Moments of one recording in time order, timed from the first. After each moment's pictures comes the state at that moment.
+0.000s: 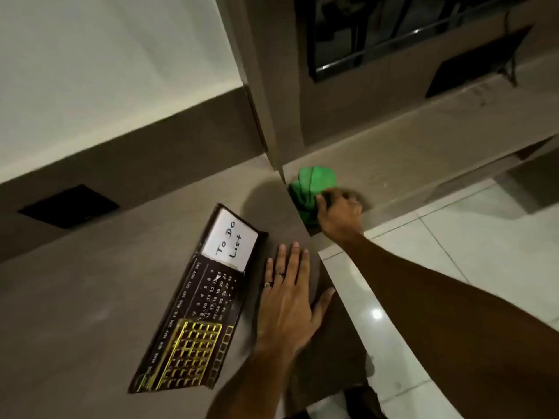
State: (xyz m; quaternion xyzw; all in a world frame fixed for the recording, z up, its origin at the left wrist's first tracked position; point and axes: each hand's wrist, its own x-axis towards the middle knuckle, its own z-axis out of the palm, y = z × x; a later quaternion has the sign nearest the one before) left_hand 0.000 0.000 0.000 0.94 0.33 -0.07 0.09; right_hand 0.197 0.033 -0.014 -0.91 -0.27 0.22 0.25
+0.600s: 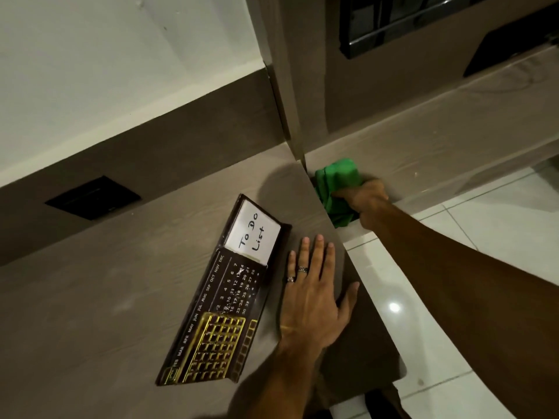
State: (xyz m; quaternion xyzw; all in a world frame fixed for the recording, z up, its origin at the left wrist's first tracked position) left_hand -0.002 0.004 -0.014 0.94 0.33 -0.07 0.11; right_hand 0.217 0.059 -0.022 -0.81 0.03 0.38 0.45
